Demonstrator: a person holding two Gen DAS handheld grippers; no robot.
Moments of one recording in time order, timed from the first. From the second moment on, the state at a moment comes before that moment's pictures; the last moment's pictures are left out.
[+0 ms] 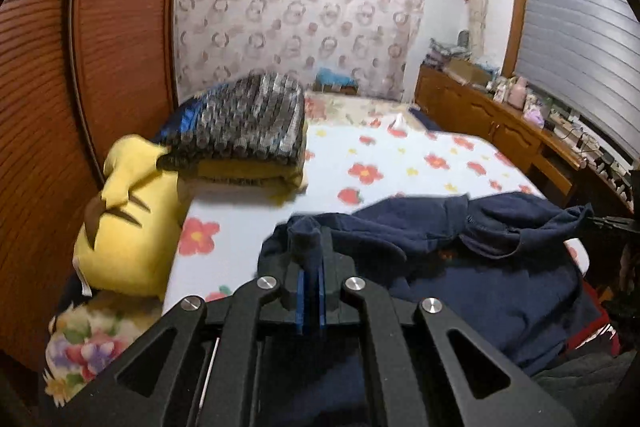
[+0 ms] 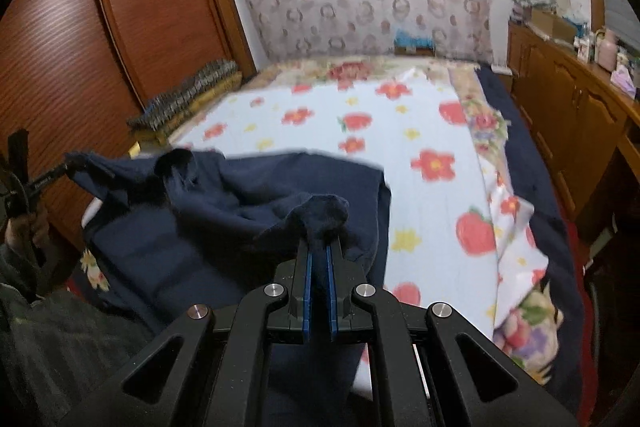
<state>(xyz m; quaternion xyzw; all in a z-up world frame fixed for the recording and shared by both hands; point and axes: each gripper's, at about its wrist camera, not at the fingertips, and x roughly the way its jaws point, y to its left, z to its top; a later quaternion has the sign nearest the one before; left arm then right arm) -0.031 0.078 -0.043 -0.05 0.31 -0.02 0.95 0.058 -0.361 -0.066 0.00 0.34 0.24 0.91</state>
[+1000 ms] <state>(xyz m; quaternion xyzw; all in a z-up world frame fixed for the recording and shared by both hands) 0.102 0.105 -0.054 0.00 0.42 -0.09 0.90 0.183 -0.316 -0.072 -0.06 0.35 0.20 0.91</state>
